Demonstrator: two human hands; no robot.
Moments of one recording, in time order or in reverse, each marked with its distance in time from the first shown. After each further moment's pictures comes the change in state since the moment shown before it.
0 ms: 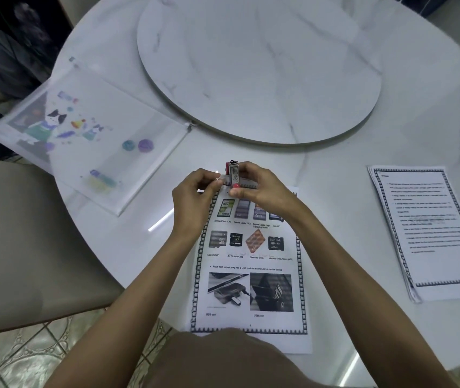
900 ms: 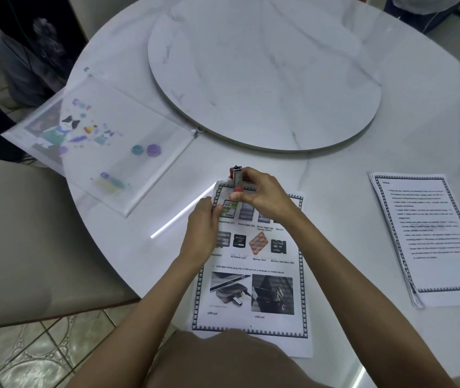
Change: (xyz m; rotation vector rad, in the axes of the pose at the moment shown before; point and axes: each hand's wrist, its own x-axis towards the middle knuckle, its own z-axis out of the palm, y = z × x) left_hand -0.031 -0.024 0.003 0.337 -0.098 0.040; right_hand -0.004 -0.010 0.011 -0.114 0.075 -0.015
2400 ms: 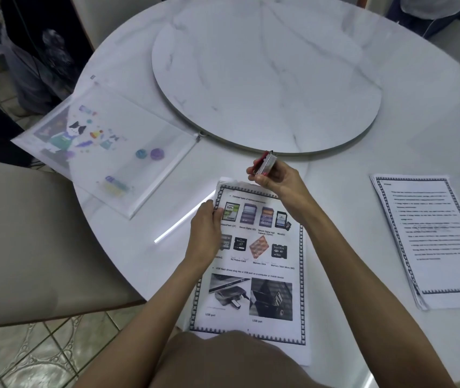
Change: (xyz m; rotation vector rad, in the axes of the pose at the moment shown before) left_hand -0.005 0.004 0.003 -0.042 0.053 -0.006; right_hand -0.003 0.016 -0.026 0.472 0.090 -0.028
